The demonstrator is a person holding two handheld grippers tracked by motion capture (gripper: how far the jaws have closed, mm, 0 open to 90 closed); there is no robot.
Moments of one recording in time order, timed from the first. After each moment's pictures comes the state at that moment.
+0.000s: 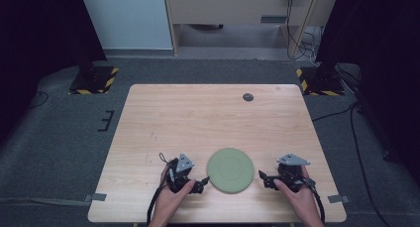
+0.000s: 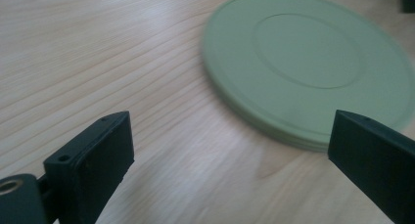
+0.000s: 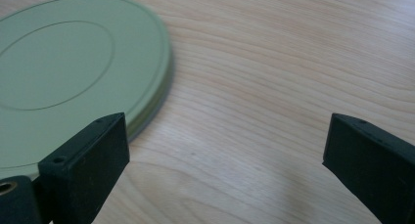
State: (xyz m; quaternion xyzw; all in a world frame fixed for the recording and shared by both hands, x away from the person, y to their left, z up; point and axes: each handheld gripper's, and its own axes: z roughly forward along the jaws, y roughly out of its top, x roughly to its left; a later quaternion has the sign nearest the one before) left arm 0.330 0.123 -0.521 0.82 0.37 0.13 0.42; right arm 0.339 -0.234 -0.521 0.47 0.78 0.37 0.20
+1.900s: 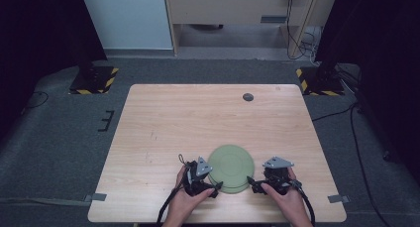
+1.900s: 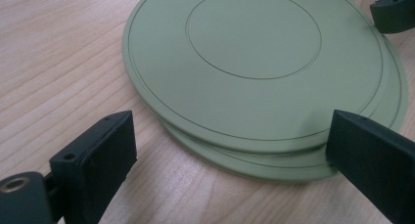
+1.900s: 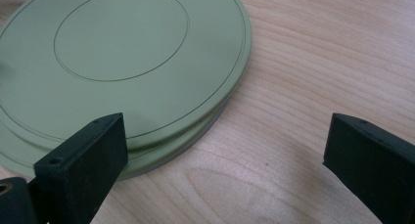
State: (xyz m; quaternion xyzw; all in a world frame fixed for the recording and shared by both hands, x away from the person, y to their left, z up) left arm 0.332 0.082 -0.532 0.85 0.34 0.14 0.38; right arm 0.335 -0.199 -0.529 0.44 0.81 0.36 0.18
